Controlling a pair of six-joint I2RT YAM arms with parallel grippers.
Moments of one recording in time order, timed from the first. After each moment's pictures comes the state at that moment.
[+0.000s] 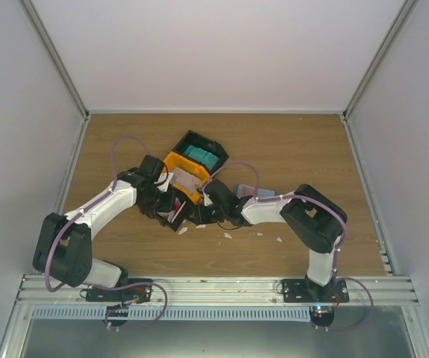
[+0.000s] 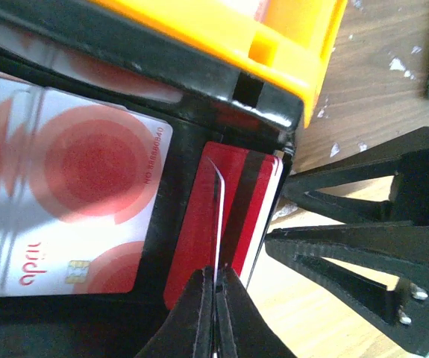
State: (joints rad) left arm -0.36 1.42 0.89 -0.72 0.32 -0.28; right arm 0.89 1.88 0.93 0.16 -0.31 0.71
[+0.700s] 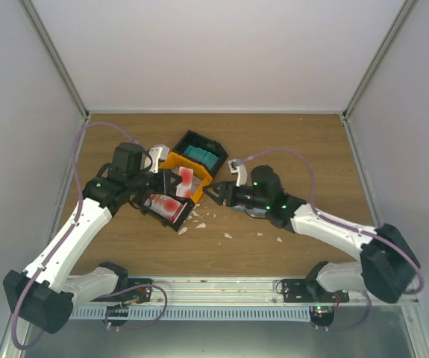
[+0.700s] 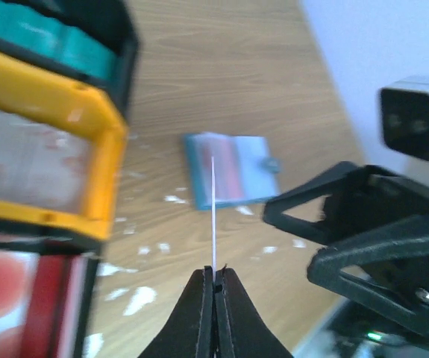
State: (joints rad) left arm -0.37 1.07 1.02 -0.68 0.42 -0.38; right arm 0.77 1.33 0.75 0.21 -0.37 0.72
